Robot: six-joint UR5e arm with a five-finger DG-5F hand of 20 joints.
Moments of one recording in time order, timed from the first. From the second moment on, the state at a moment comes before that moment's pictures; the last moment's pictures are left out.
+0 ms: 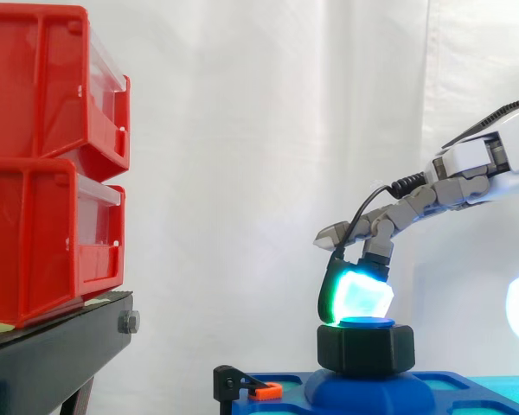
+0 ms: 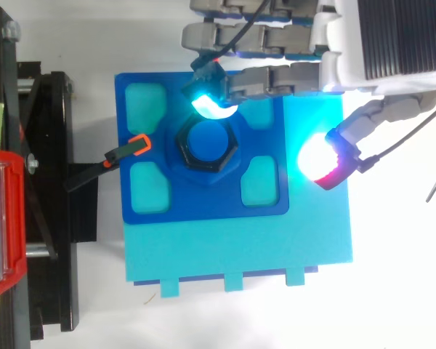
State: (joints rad) arm -0.05 -2.12 -1.19 -3.24 -1.77 -1.57
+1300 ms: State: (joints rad) arm -0.02 -2.07 -1.15 -3.30 -1.70 -1.55
